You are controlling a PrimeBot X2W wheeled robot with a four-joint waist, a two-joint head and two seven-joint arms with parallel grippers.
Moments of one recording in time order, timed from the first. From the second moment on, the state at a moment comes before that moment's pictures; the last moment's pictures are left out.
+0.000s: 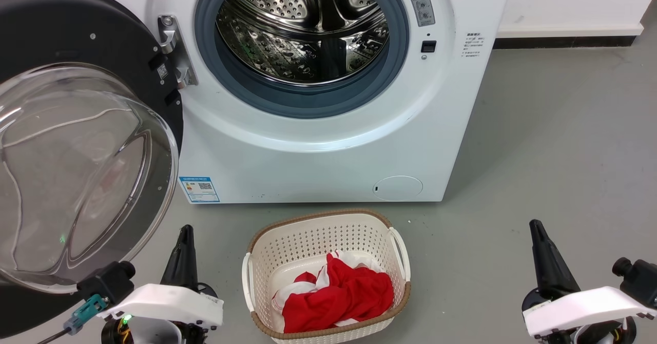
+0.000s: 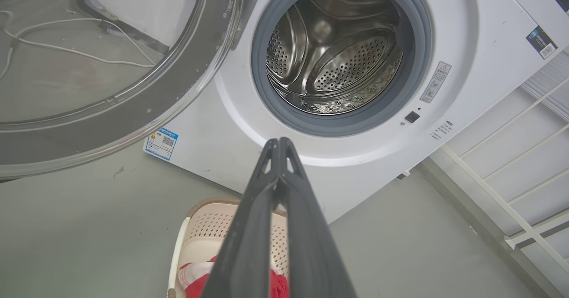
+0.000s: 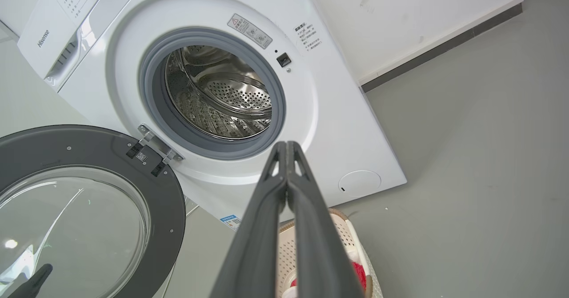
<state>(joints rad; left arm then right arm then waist) -0.04 0.09 -0.04 0.16 -0.63 0.01 -0.13 0.02 -0.07 0.00 0.09 0.64 0.13 -0.09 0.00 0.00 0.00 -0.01</state>
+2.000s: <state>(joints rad) -0.09 0.06 0.07 0.22 -1.33 -0.09 0.04 -0.06 -0.08 -0.05 0.20 1.35 0.13 0.03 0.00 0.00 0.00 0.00</state>
